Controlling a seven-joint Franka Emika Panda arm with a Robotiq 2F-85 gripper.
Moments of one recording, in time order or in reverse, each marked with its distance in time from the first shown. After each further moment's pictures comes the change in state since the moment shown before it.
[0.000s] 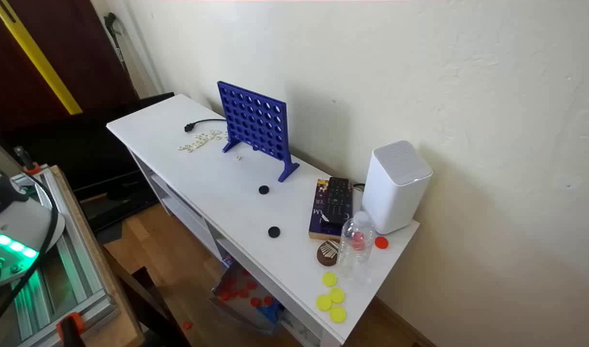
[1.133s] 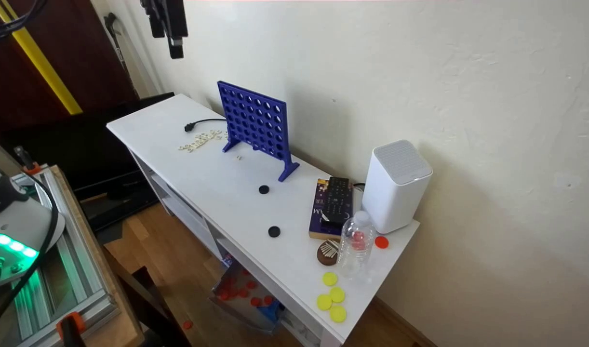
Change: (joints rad) arm -0.061 0.258 -0.050 -0.041 -0.017 0.198 -0.153
